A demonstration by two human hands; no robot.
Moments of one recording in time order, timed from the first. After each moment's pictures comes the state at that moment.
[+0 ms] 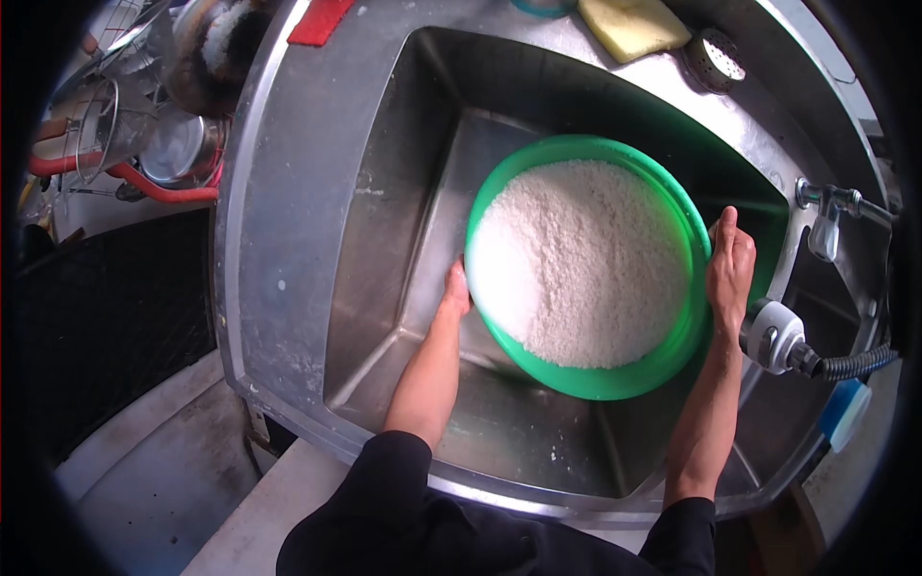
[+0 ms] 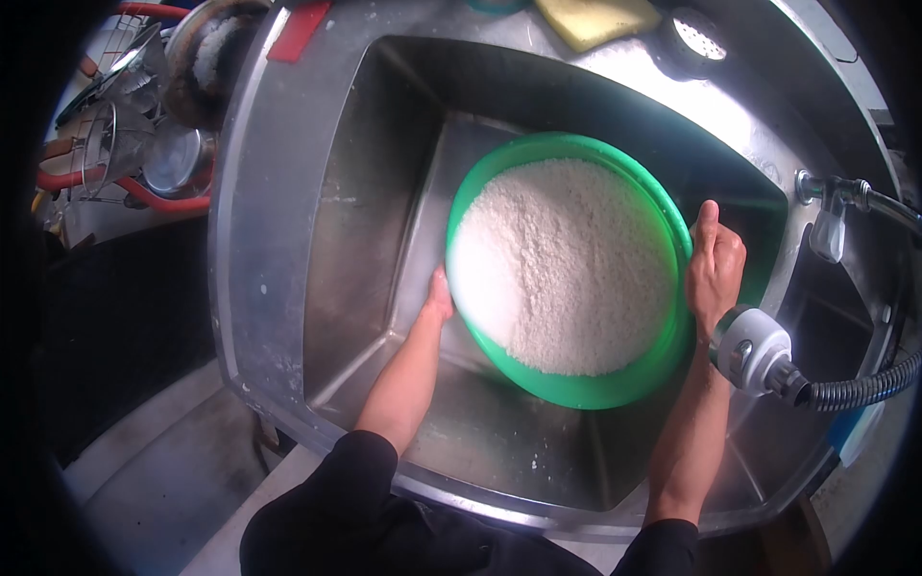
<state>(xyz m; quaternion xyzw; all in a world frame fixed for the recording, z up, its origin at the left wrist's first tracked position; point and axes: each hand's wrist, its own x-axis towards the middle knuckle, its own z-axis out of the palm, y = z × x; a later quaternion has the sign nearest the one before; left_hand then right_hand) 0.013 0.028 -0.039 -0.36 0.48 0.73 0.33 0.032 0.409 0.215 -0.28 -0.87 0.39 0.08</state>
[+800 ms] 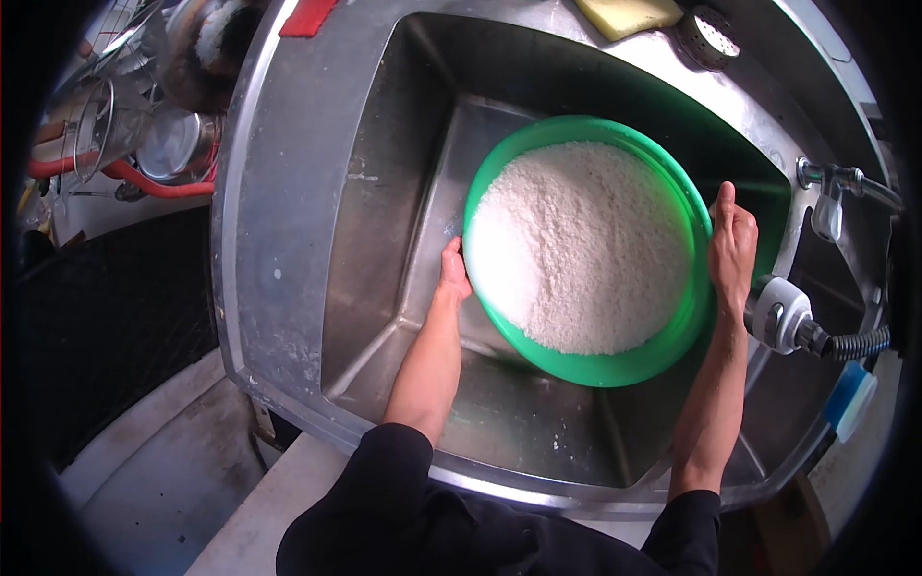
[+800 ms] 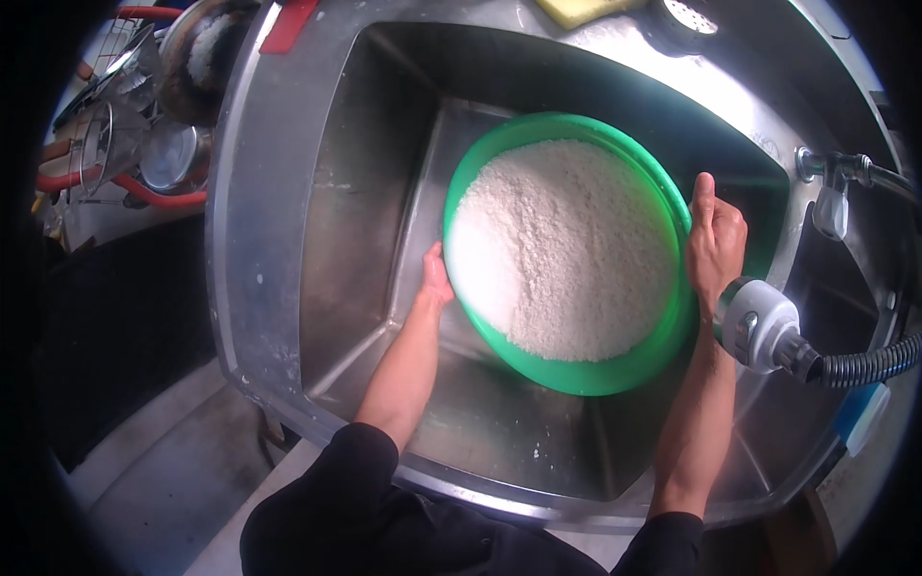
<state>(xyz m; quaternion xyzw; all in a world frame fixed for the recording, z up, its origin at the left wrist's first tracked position) 0.002 0.028 -0.034 -0.38 0.37 0.77 0.34 0.033 0.411 0.212 -0.29 -0.88 0.37 0.07</state>
